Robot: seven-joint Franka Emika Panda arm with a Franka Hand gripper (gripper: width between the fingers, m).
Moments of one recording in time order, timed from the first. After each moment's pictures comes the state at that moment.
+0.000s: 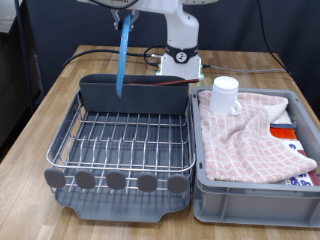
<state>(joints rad) 0.14 -0.23 -0.37 -2.23 -0.25 2.12 0.55</state>
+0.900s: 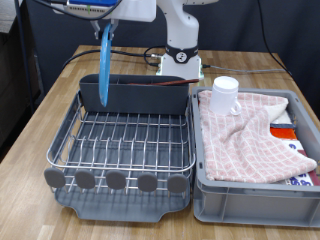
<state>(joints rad) 0.14 -0.13 -0.46 -2.19 -0.16 2.18 0.44</state>
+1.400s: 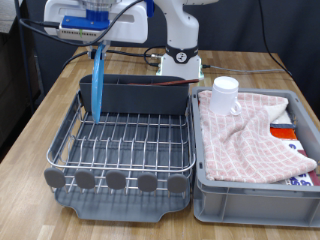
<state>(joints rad) 0.14 -0.03 -0.48 -2.19 -0.12 2.26 0.39</state>
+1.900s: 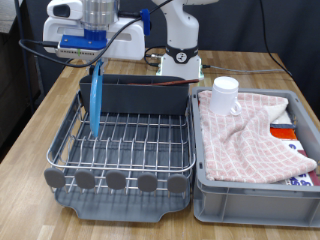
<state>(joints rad) 0.14 0.04 -0.49 -2.19 -0.09 2.31 0.38</state>
